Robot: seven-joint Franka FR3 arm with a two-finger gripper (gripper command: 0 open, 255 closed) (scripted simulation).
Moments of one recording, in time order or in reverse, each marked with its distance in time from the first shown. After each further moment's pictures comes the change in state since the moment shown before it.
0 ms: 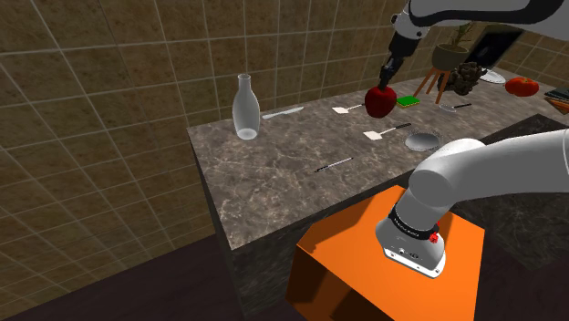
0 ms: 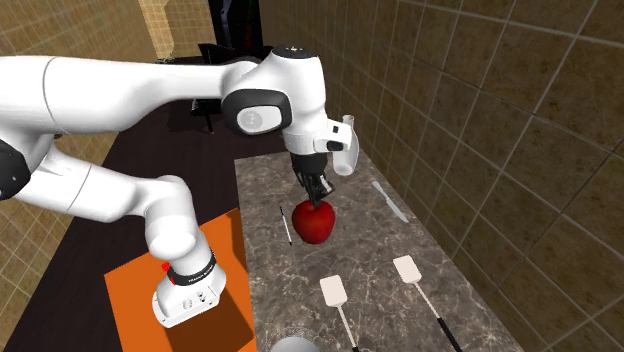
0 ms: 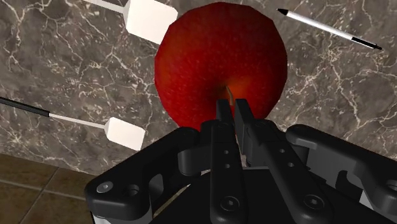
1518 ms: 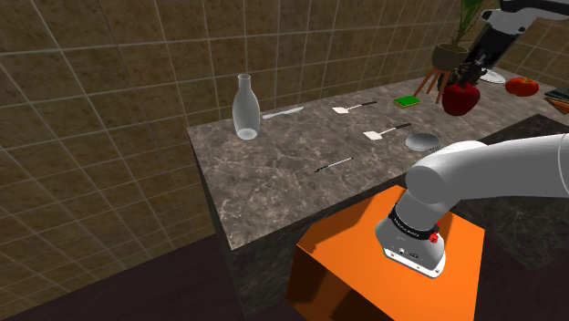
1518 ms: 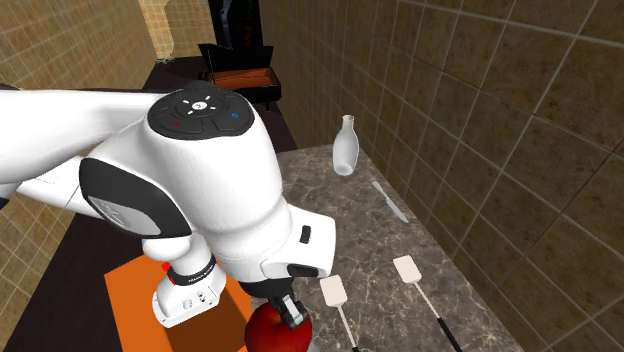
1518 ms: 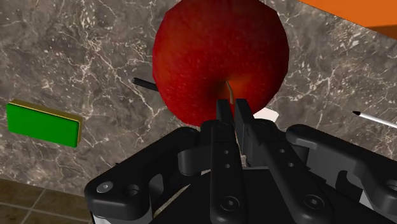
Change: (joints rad) arm -0.119 -0.019 -0.420 0.260 -0.222 -0.173 -0.497
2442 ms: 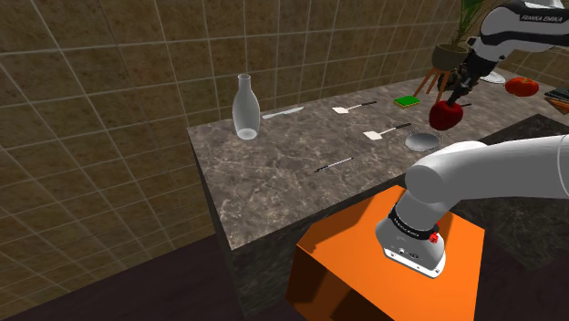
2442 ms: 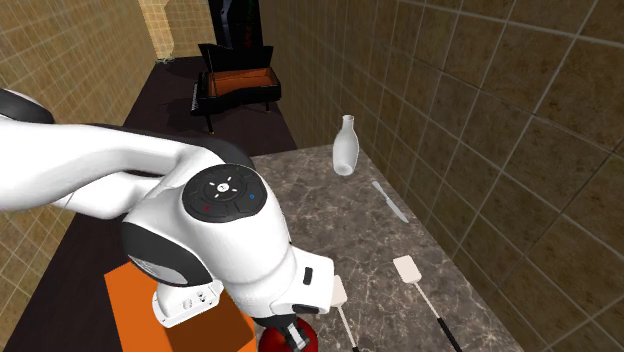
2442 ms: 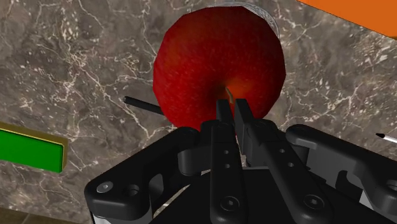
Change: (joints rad) arm -0.015 -0.008 -0.084 -0.169 -0.062 0.171 0.004
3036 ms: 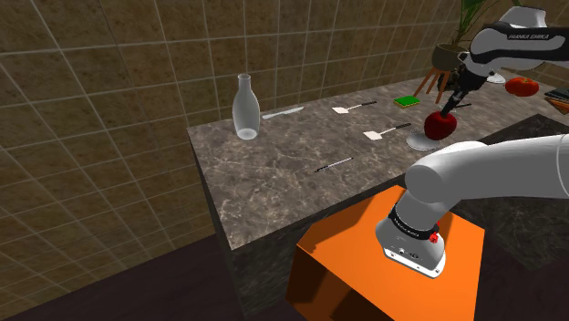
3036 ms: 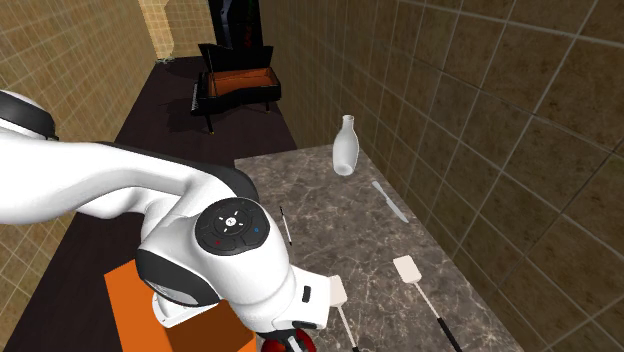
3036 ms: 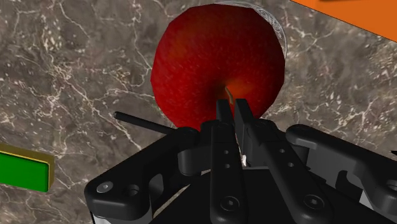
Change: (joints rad) arm -0.009 0.006 -0.058 -0.098 -0.044 0.109 0.005
